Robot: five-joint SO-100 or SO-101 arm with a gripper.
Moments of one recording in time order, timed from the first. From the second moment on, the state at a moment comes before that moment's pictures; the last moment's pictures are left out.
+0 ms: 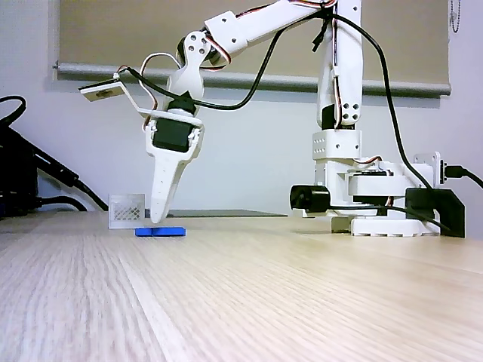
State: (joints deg) arm 0.7 91.9 116.0 55.4 -81.6
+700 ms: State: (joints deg) arm 1.5 91.1 119.0 54.1 -81.5
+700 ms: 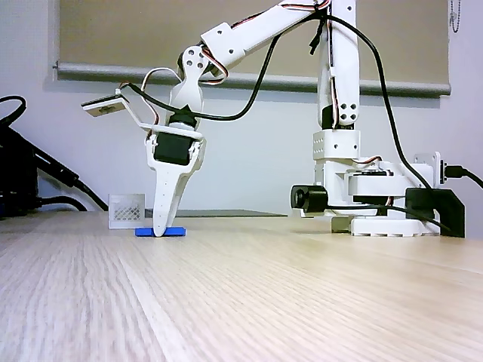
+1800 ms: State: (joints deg) arm 27.9 98.3 150.0 -33.7 -81.2
